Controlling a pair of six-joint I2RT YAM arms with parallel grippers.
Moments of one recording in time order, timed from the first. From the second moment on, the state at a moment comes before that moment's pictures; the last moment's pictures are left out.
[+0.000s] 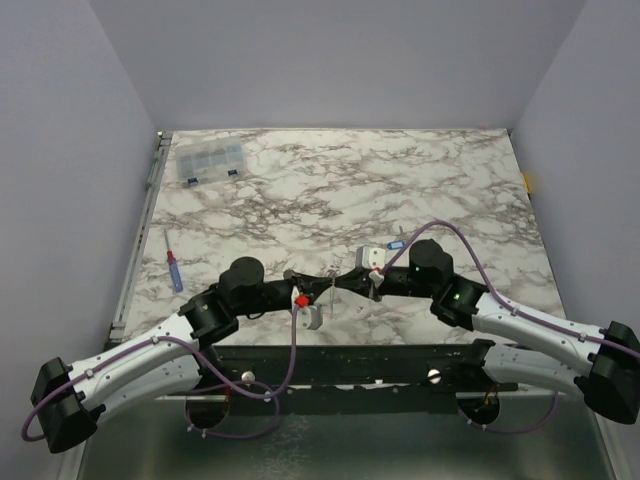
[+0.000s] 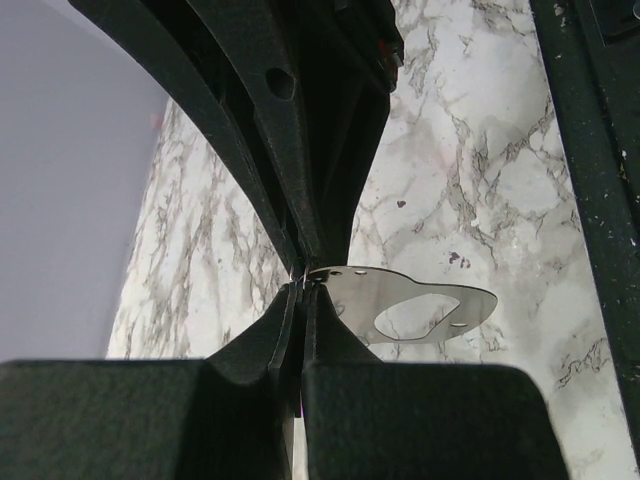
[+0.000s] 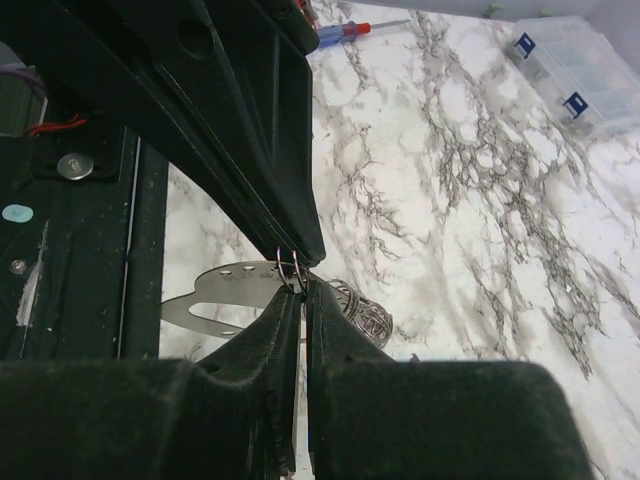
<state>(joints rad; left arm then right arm) -0.94 0.75 0.50 0.04 0.42 0.79 0.91 1.00 0.57 0.23 -0.49 -0.33</state>
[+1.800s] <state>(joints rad) -0.87 0.71 0.42 0.27 0.46 0.61 0.92 0.96 0.54 0.36 -0.48 -0.29</state>
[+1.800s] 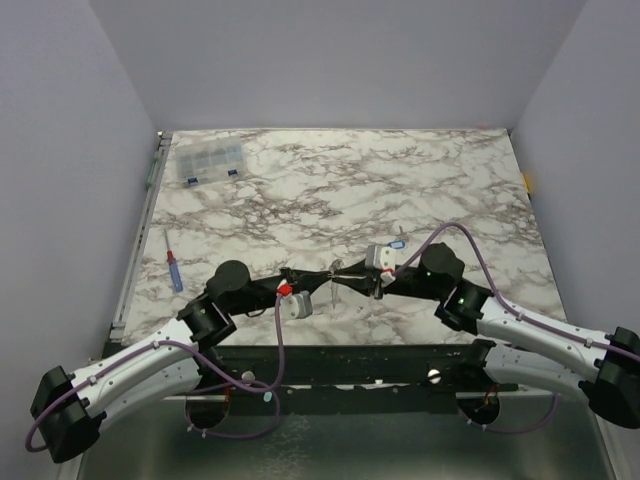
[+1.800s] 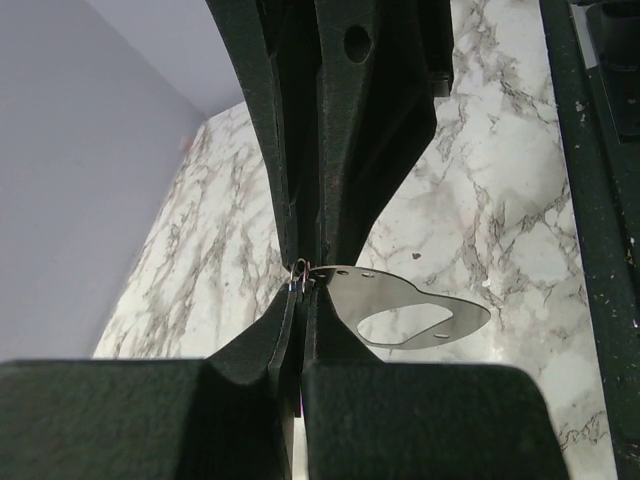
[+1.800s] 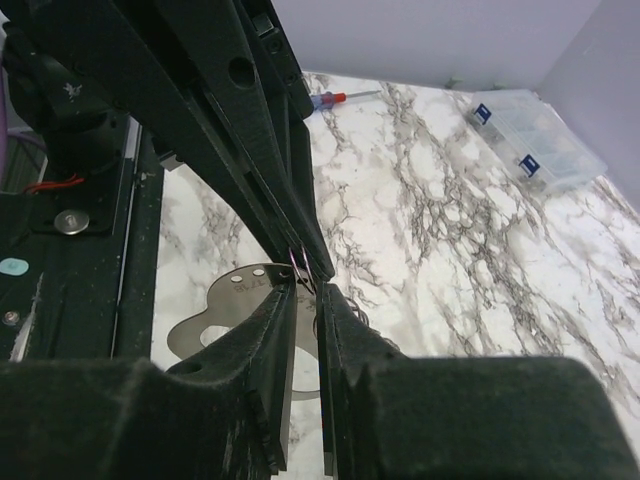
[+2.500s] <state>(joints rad) -0.86 0.72 0.41 0.29 0.48 0.60 0.92 0.97 0.57 0.34 -0.48 -0.31</state>
